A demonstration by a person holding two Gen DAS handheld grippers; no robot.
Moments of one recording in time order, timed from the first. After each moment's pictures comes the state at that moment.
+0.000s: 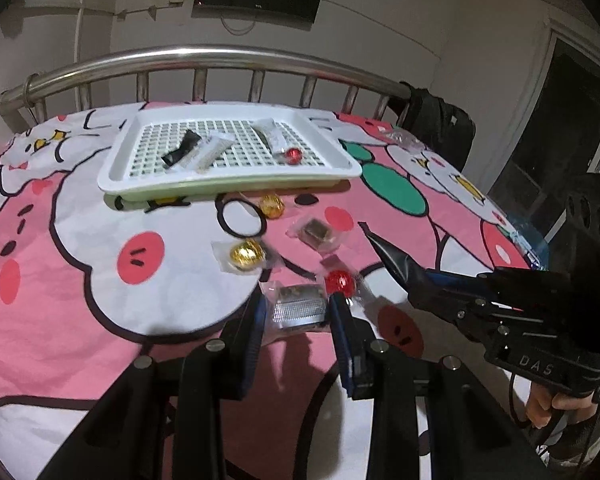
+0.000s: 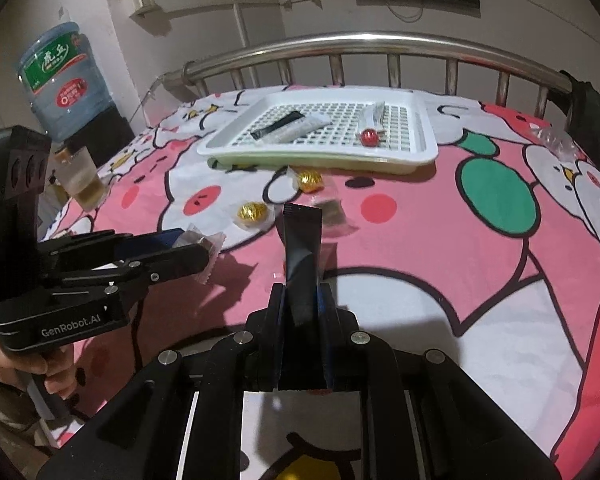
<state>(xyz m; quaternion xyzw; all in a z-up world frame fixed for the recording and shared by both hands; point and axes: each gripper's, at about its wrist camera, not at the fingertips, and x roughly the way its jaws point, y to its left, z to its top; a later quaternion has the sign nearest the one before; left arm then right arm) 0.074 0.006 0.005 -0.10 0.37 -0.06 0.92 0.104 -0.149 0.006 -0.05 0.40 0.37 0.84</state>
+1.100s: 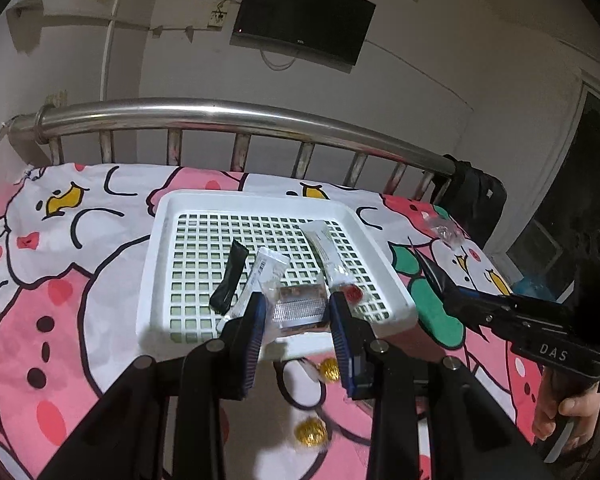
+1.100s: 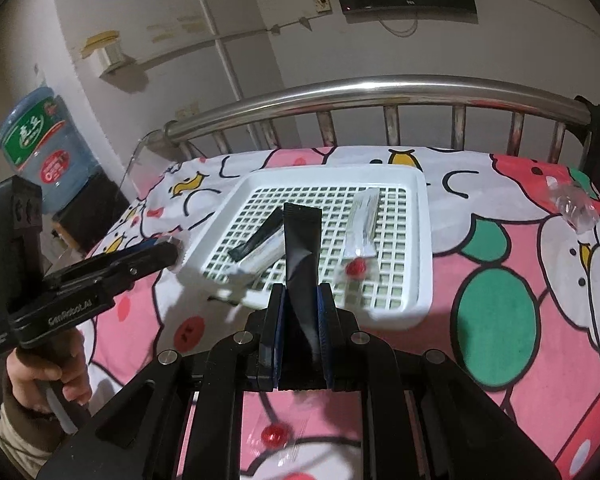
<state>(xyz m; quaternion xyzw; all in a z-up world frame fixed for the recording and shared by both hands) 0.182 0.082 0.069 -0.15 0.33 -0.01 0.93 0.243 -0.108 0.072 0.00 0.40 0.37 0.84</state>
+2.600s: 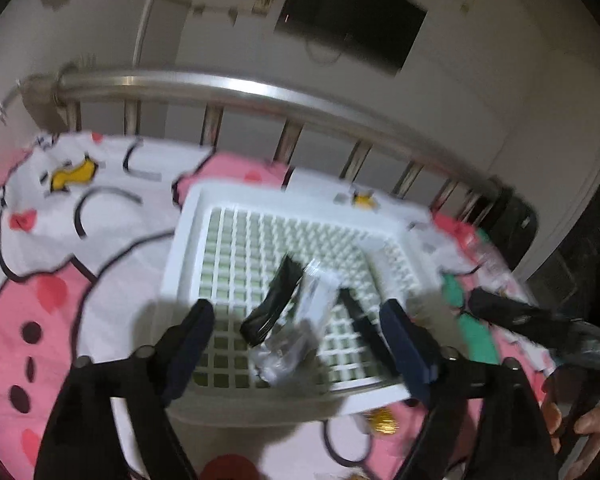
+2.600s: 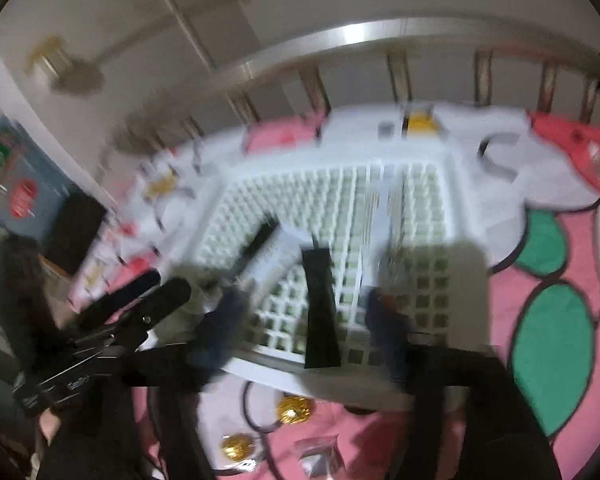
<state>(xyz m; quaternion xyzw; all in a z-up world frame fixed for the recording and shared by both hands) 0.220 0.123 0.045 -0.20 0.32 0.04 0.92 0.298 -0.073 0.067 0.05 0.43 0.36 0.83</state>
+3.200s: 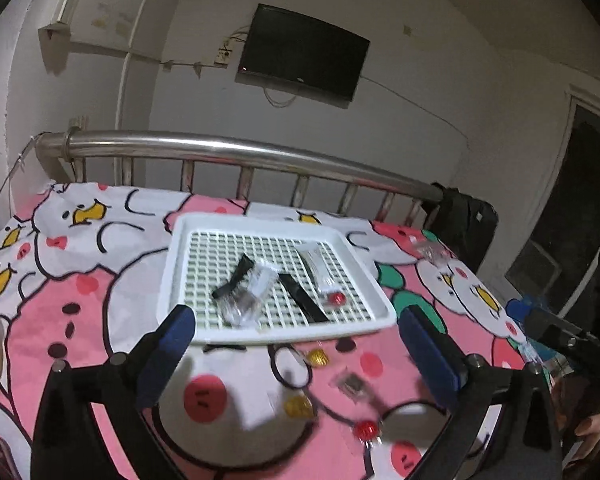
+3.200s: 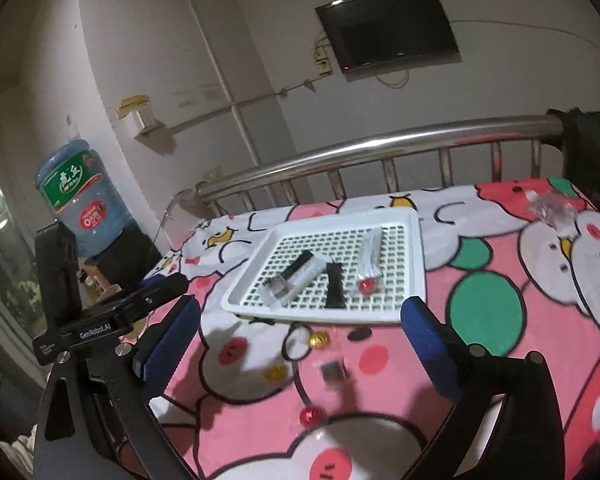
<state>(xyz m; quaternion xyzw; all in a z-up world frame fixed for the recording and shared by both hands) 0.112 0.068 0.087 -0.14 0.26 0.00 0.95 0.159 -0.178 0.100 0.08 0.31 0.37 0.87</state>
